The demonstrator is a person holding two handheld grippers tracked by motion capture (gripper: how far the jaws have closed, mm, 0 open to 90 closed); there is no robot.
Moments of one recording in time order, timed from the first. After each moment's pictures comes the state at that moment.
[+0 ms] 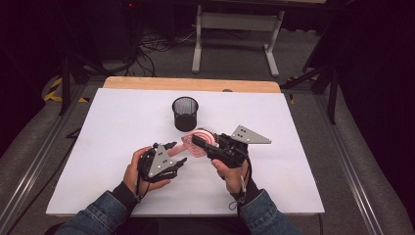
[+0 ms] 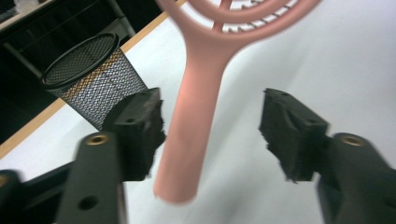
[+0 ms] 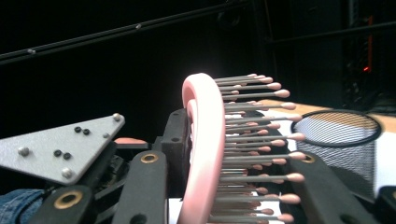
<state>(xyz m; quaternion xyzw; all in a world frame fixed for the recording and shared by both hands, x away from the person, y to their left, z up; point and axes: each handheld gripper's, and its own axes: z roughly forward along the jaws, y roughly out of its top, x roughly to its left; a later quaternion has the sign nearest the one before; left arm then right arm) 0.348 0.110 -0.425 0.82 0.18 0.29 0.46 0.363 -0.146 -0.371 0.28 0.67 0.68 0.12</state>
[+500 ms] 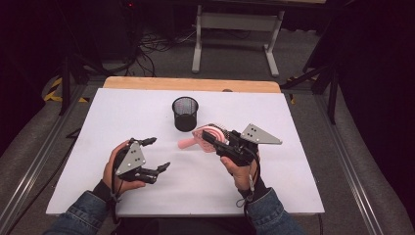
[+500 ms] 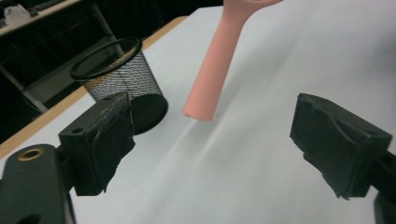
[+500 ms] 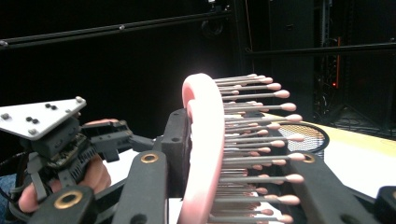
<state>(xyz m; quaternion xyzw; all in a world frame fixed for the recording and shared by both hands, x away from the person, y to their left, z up) 0.349 0.171 -0.419 0.80 0.16 0.26 0.51 0.362 -0.166 -0.362 0.28 0.67 0.67 0.17</state>
